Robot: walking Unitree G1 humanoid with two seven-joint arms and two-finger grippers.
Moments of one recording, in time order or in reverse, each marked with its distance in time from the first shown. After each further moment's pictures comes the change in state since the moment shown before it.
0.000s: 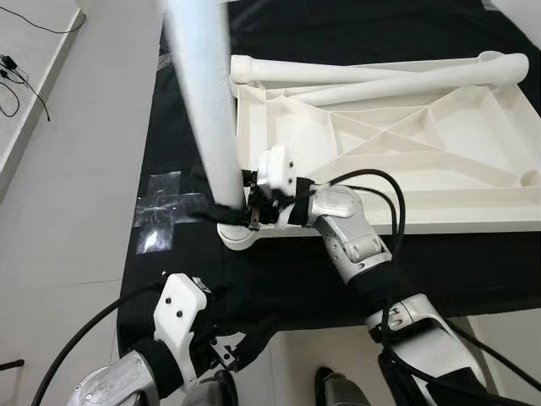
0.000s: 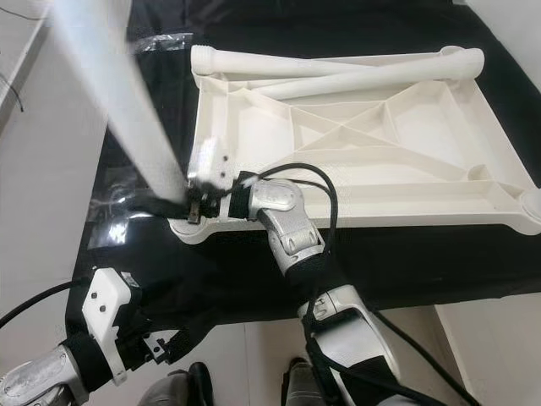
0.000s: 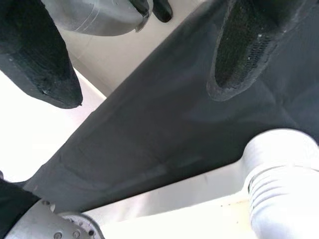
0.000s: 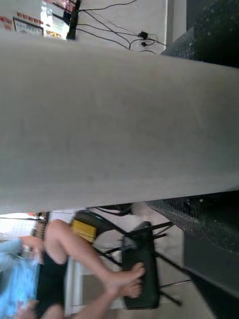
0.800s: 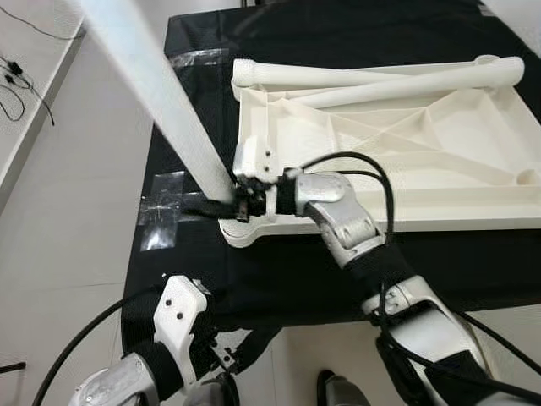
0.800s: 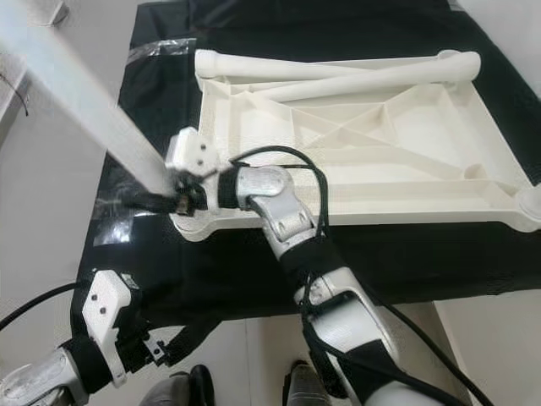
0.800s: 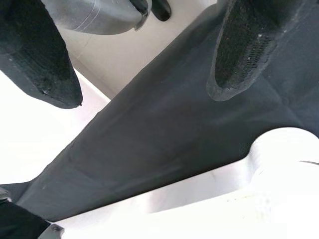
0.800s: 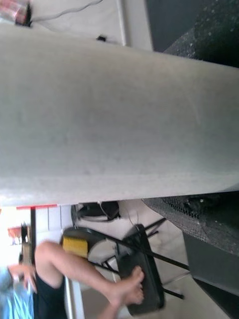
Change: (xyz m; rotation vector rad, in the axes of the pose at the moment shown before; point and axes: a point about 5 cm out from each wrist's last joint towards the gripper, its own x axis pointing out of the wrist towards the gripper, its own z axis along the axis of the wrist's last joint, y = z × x) left arm 0.000 -0.002 0.002 0.005 -0.006 -0.005; right arm 0.013 -0.018 -0.006 0.187 0.133 -0.120
